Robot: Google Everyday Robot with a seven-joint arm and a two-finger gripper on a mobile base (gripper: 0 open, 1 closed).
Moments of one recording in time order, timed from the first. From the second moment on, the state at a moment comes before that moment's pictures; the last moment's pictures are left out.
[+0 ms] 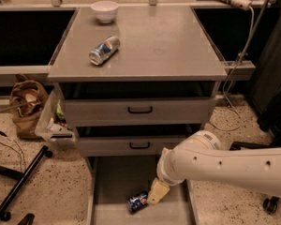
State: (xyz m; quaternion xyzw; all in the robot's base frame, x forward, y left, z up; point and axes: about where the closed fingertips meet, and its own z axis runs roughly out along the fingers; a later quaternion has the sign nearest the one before) arm 0.458 -0.076 0.565 -0.56 0.81 0.03 0.19
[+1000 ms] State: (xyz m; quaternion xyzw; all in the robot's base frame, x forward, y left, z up) arm 0.473 -0.062 0.531 -0.56 0.80 0.05 0.23
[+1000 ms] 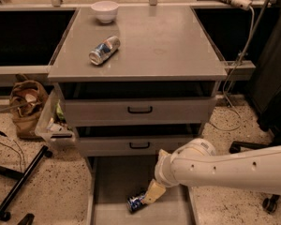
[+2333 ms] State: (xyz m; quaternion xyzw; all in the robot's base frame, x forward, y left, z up) arm 0.459 -0.036 0.361 -0.51 0.81 0.16 0.25
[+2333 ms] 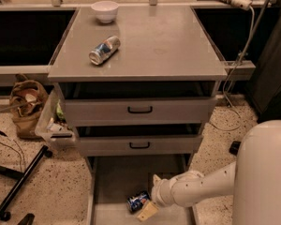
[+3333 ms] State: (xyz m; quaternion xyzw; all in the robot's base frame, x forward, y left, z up) arm 0.492 -0.013 0.249 -0.50 0.81 0.18 0.25
